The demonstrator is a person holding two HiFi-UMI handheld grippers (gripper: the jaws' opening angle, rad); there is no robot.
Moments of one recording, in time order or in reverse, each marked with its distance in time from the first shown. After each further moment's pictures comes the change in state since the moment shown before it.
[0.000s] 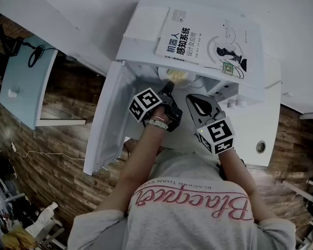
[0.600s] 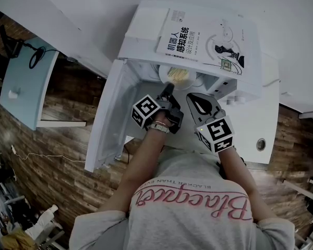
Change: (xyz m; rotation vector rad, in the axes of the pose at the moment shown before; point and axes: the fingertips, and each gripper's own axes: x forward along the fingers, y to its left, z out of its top) left arm -0.015 -0.008 -0.007 -0.114 -0.071 -0.167; right arm -0.007 0.005 0.005 -0.031 -0.013 -0.026
